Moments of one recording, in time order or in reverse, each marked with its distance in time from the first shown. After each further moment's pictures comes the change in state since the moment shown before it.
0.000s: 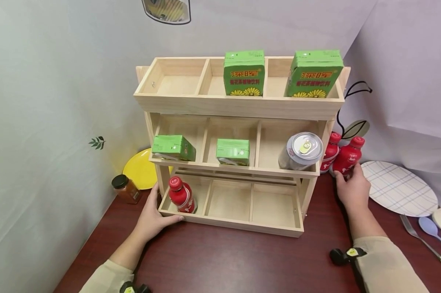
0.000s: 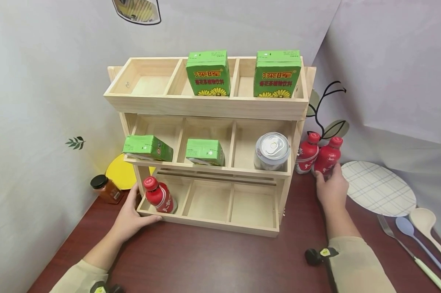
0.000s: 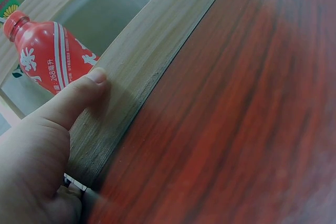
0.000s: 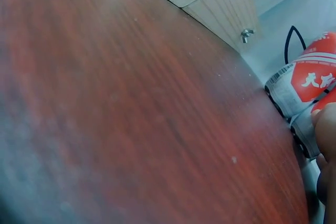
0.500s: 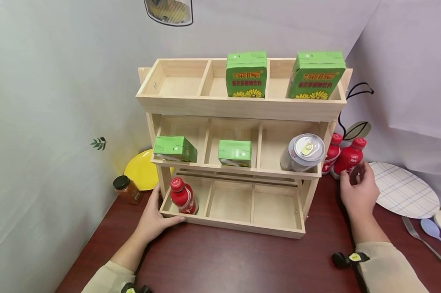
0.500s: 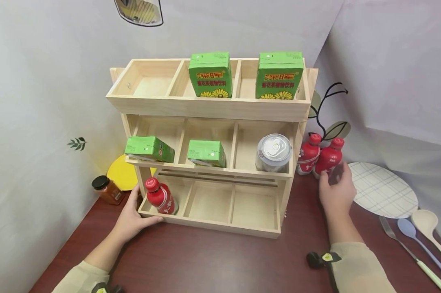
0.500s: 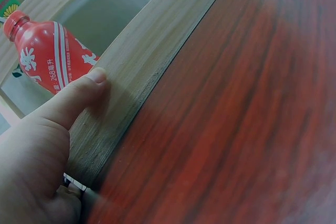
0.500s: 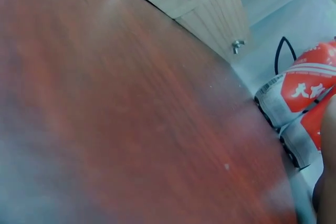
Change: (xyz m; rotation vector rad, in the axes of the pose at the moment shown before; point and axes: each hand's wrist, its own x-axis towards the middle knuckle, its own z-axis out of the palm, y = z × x) left_hand 0.001 -0.008 0.001 -0.010 0.001 -0.012; right_hand -0.014 -0.009 -0.004 0.218 0.192 0.039
